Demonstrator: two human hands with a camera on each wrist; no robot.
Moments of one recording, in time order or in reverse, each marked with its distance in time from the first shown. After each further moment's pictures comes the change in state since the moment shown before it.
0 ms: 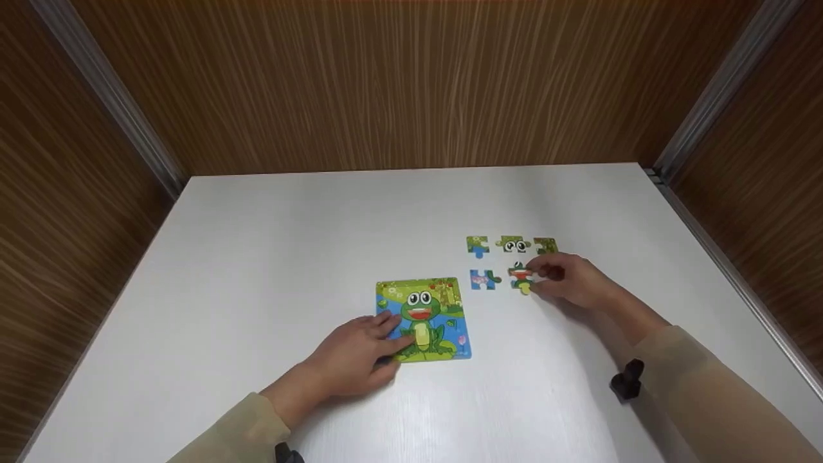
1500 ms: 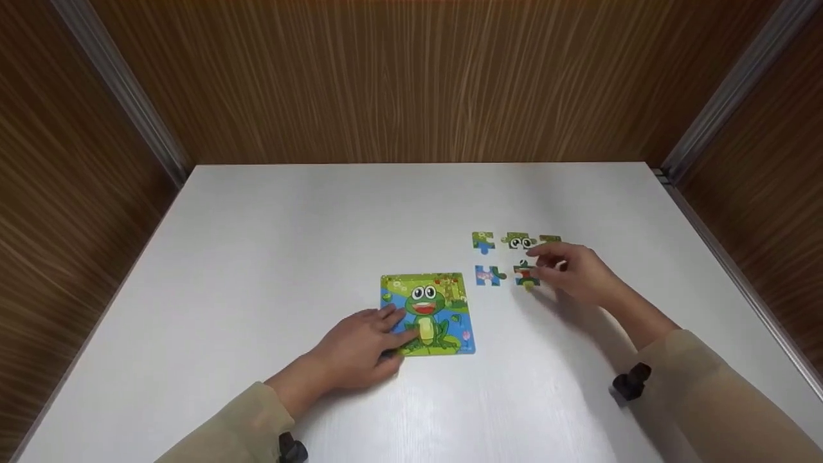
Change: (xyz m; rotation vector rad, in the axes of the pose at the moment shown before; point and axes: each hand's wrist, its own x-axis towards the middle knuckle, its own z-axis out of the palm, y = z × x) left_hand 0.001 0.001 -0.001 -0.007 -0.032 -0.020; right_hand -0.005 -0.029 -0.001 0.032 0.058 -0.083
